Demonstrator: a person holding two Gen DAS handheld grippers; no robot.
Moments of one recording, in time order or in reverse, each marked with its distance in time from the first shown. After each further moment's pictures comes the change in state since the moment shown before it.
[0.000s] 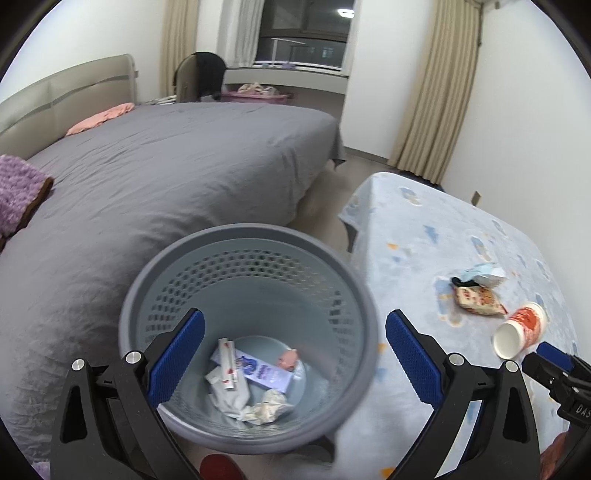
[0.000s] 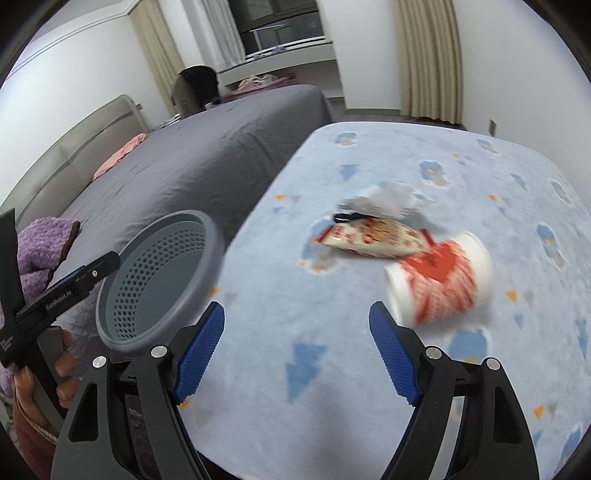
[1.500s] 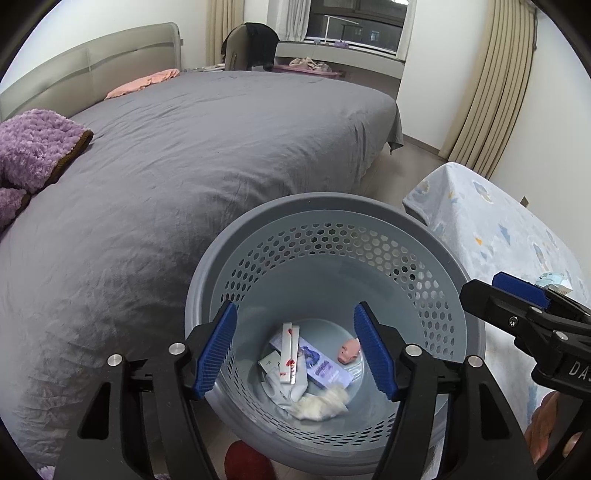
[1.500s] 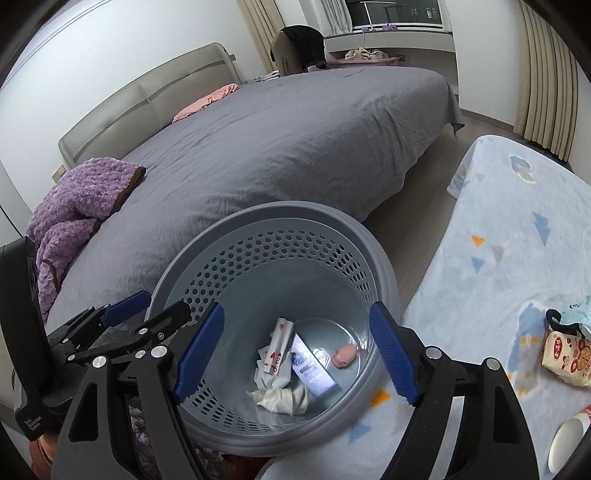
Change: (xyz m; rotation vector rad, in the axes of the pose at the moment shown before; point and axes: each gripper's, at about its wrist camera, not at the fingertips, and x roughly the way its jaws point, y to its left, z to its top) left arm 0.035 0.087 -0.010 -0.120 0.098 0.155; right arm 0.134 0.165 0.061 -0.283 0.131 0.299
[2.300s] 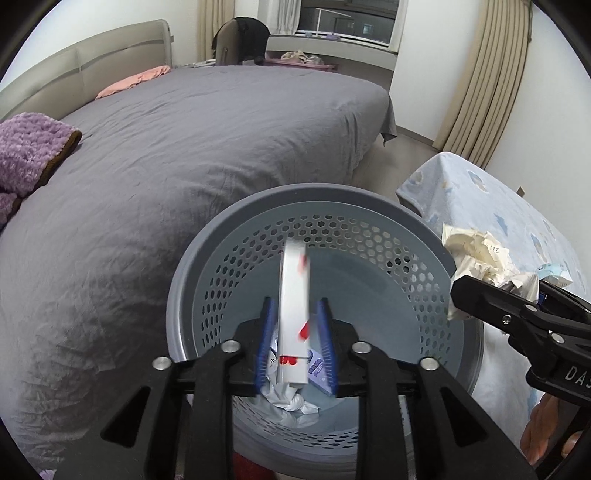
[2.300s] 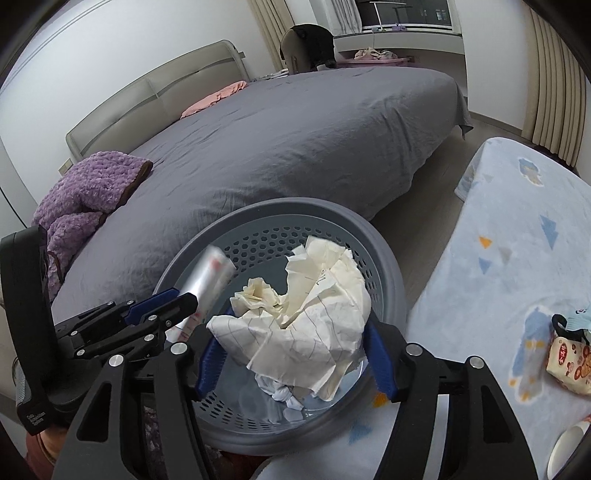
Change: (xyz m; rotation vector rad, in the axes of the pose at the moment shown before) left arm 0.009 -0.009 -0.002 0.022 0.028 -0.017; right arm 0.004 -0.001 -0.002 -0.019 -0.001 0.024
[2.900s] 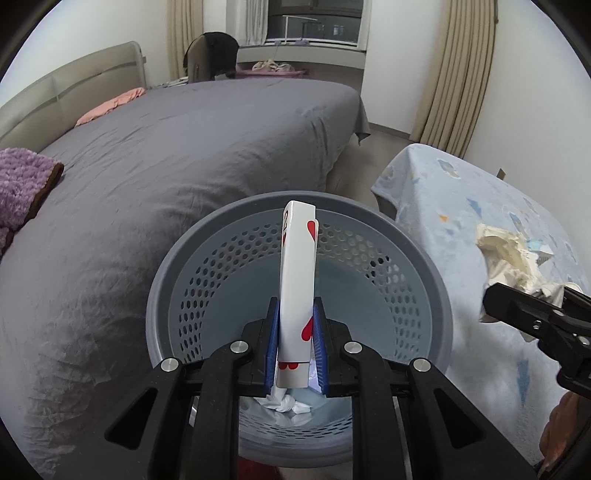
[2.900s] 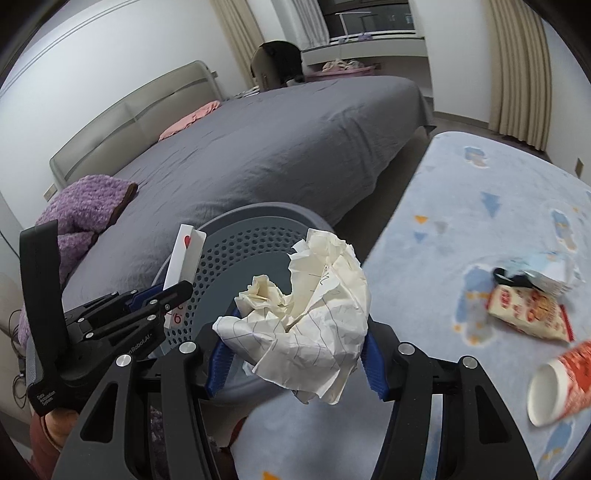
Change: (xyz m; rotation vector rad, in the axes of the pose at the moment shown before) left arm -0.015 -0.027 -0.003 0.105 -0.033 -0.041; right arm -0.046 -0.014 -0.024 0.063 -0.048 -0.054
